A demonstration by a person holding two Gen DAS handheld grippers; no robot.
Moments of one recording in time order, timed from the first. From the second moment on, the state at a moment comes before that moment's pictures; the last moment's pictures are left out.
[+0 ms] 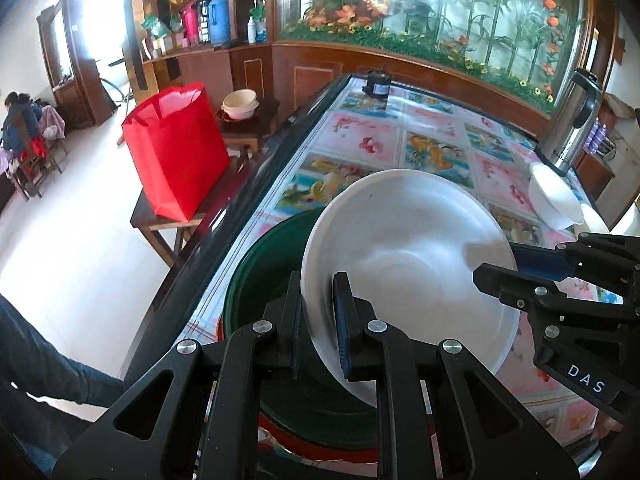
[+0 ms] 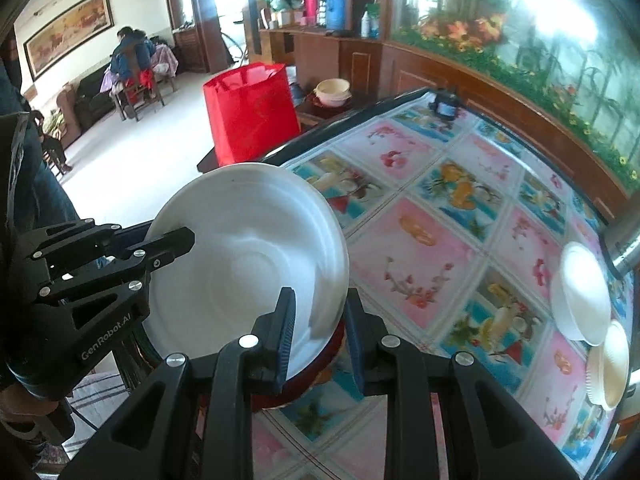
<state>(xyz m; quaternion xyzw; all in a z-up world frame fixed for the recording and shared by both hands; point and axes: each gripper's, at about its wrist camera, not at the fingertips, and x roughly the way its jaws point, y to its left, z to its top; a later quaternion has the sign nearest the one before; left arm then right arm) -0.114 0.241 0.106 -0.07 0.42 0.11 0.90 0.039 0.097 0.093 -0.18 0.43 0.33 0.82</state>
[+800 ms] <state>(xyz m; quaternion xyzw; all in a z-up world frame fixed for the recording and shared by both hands) -0.111 0.251 0.074 -0.04 0.45 0.14 0.88 0.033 0.132 0.060 -0.23 0.46 0.33 0.79</state>
